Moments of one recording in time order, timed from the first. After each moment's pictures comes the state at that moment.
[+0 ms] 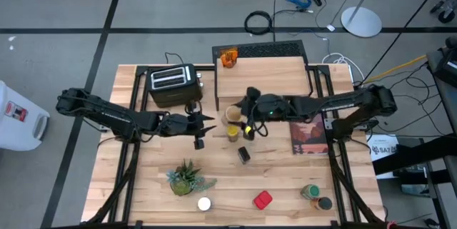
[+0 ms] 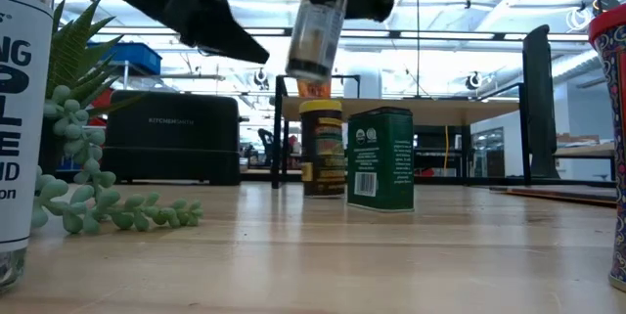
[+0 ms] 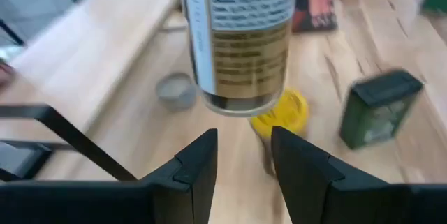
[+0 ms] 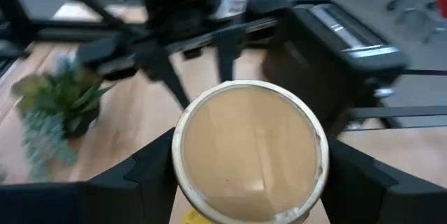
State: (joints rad) left arm -0.15 1.24 0.63 0.18 -0.39 0.05; right arm 0.02 1.47 1.11 -0.05 0.18 -0.01
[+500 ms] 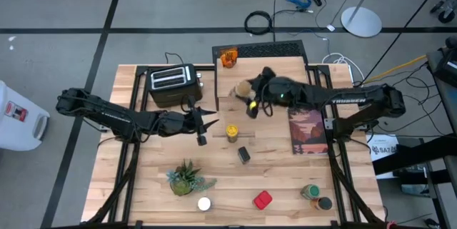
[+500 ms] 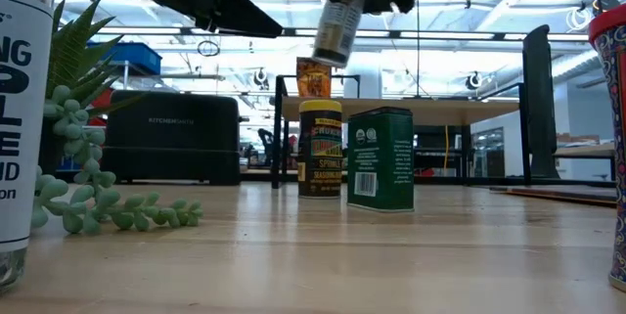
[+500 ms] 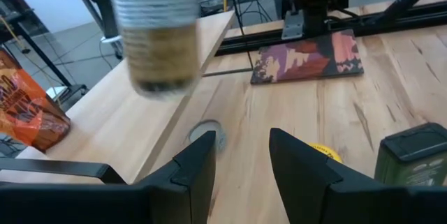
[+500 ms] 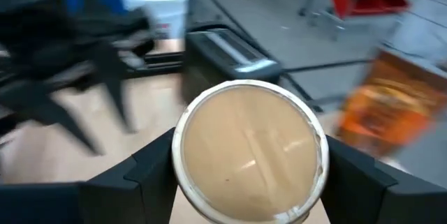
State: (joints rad) left arm -0.15 1.24 0.64 0.33 -0.47 0.16; right arm -0.11 1.35 1.11 -0.10 0.34 0.03
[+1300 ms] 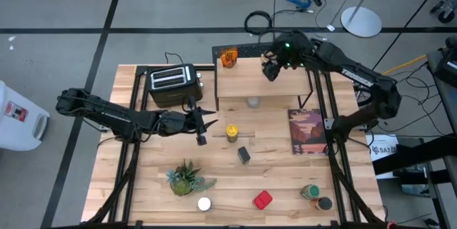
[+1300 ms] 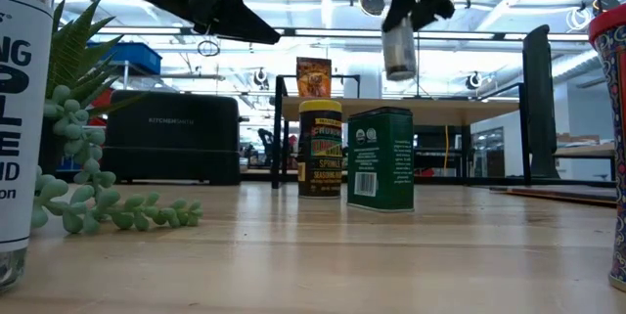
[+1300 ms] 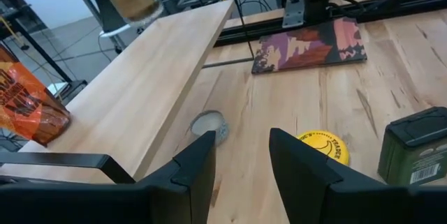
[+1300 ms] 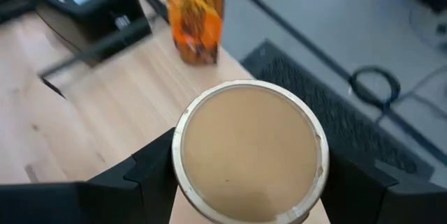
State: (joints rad) left arm -0.14 1.24 0.64 0.30 -0.46 0.17; right arm -0.54 1.41 1.52 -0.86 0.16 0.09
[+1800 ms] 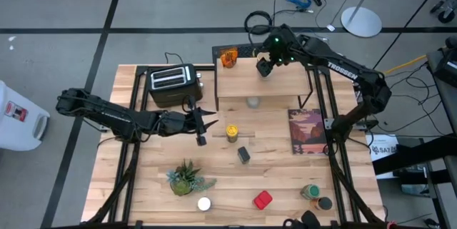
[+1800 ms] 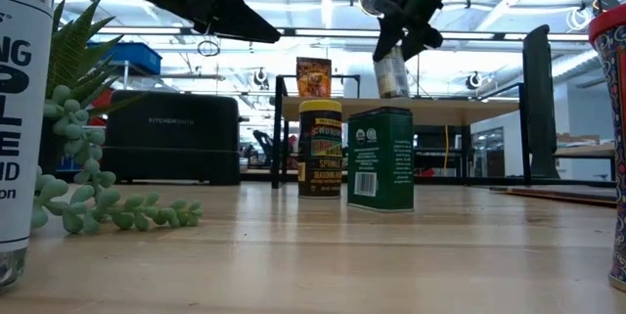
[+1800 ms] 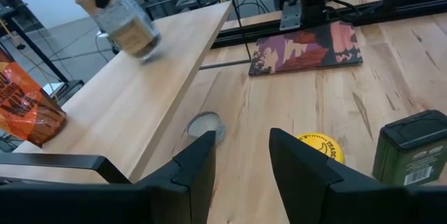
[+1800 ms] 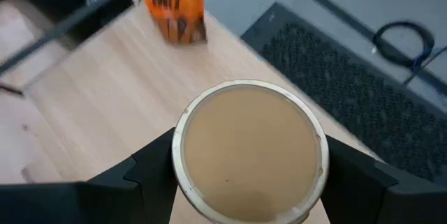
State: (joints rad) left arm -0.14 1.24 0.64 0.30 -0.46 0.16; right arm -0.63 1.54 1.53 -0.81 0.05 0.14
